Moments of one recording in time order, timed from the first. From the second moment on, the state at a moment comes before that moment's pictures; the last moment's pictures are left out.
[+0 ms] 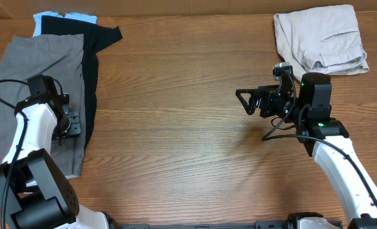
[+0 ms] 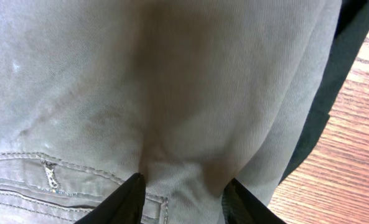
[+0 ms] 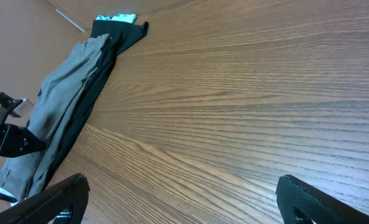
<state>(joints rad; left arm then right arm) 0.38 1.73 1.13 -0.80 -0.17 0.17 0.04 1.33 0.81 -0.13 -0.64 0.20</state>
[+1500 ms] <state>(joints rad) -0.22 1.82 1.96 -1.23 0.18 -0.01 -0.06 1.28 0.82 -0.21 -0.69 0.27</state>
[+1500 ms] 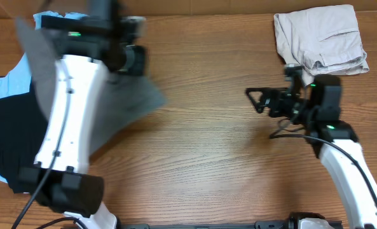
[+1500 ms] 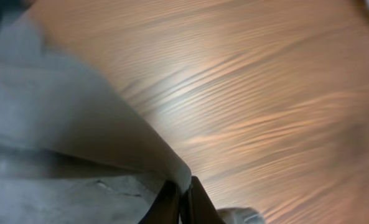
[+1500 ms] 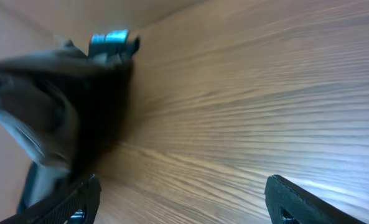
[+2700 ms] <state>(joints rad) -0.41 2.19 2.43 -1.32 0.27 -0.03 -0.34 1.13 0.87 -0.46 -0.67 0.19</state>
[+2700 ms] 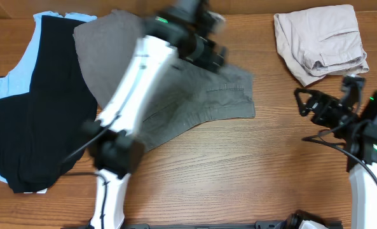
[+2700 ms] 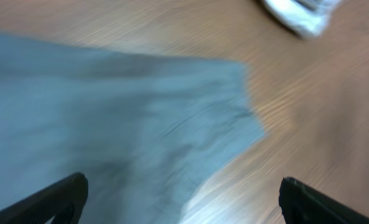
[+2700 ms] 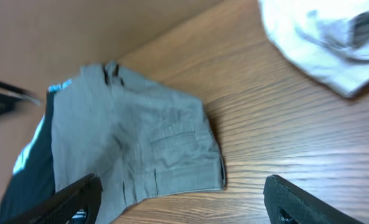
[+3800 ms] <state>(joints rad) -0.31 1.84 2.37 -1.68 -0.12 -0.23 -0.01 1.78 1.23 -0.71 -0.36 0.06</state>
